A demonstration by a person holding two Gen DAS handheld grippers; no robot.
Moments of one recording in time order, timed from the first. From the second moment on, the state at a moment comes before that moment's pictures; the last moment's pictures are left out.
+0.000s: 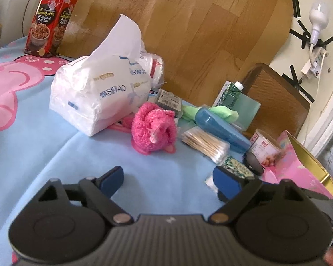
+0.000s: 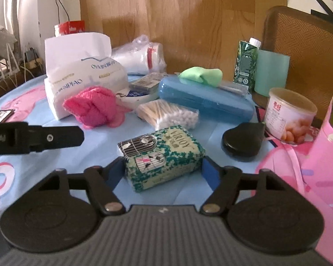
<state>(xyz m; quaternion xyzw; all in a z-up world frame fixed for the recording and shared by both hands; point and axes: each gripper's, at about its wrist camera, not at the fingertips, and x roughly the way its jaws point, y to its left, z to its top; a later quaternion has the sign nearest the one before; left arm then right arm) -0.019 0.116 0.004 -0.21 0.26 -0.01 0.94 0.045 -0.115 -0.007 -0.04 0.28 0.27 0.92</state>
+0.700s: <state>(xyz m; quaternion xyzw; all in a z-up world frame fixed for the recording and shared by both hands) 0.004 -0.025 0.008 -0.09 0.37 -0.30 0.88 -0.058 -0.203 -0.023 -0.04 0.25 0.25 0.94</state>
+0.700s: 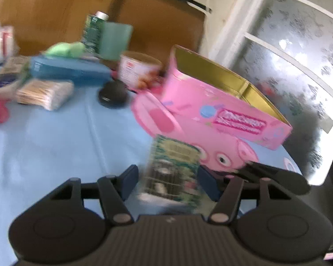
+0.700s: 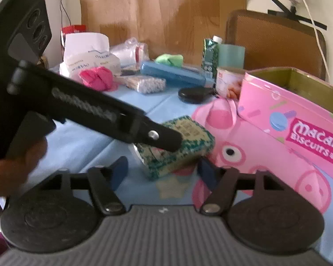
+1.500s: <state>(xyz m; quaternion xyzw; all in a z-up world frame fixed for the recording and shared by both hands) 0.033 -0.128 0.063 -0.04 0.23 -0.30 0.92 -0.023 -0.330 -0.010 0.03 0.09 -0.07 0.99</state>
